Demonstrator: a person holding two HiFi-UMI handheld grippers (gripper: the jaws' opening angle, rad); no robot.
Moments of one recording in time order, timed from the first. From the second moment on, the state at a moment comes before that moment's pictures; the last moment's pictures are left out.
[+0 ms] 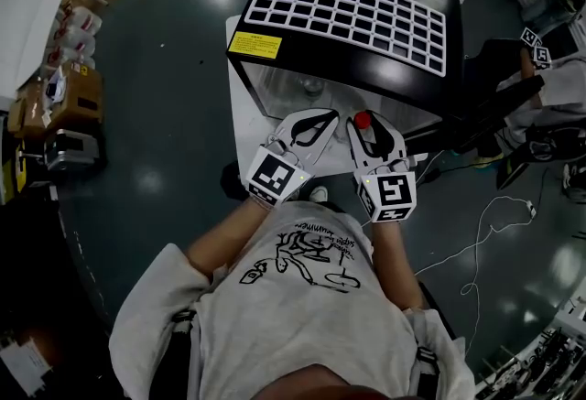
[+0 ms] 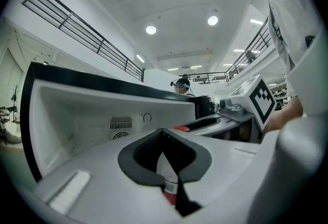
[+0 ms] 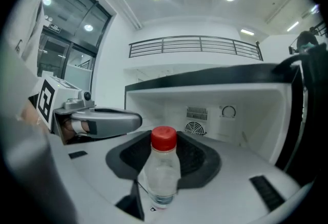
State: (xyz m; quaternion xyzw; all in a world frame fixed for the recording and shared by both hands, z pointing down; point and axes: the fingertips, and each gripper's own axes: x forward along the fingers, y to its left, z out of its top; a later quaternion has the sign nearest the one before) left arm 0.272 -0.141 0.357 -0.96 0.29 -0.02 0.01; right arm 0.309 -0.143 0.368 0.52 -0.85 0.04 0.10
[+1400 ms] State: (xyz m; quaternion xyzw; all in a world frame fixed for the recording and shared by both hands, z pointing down) left arm 0.244 -0.126 0.346 -0.93 0.37 -0.01 -0.02; right arm 0.284 -0.129 0.341 0.42 -0.90 0.03 0.10
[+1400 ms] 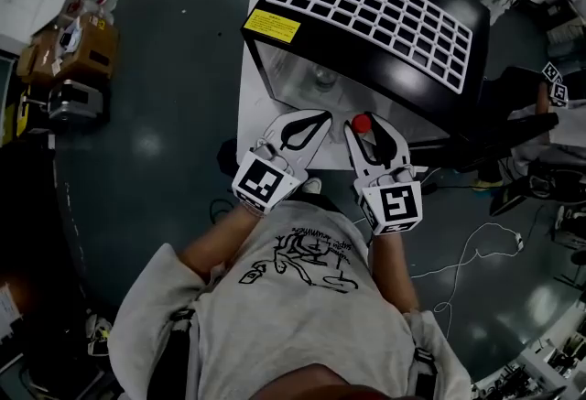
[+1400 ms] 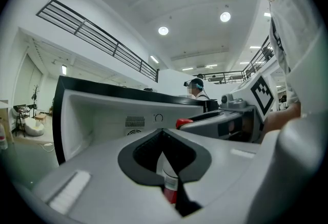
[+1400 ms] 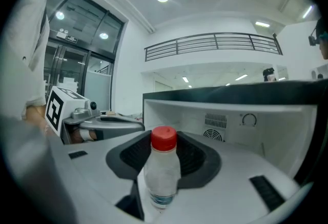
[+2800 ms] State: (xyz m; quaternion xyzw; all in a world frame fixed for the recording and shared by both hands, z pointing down) left arm 0.003 -0.076 0.341 -0.85 0.52 0.01 -0.04; right arm 0.036 -0.097 0.340 0.26 -0.96 0.00 0.11
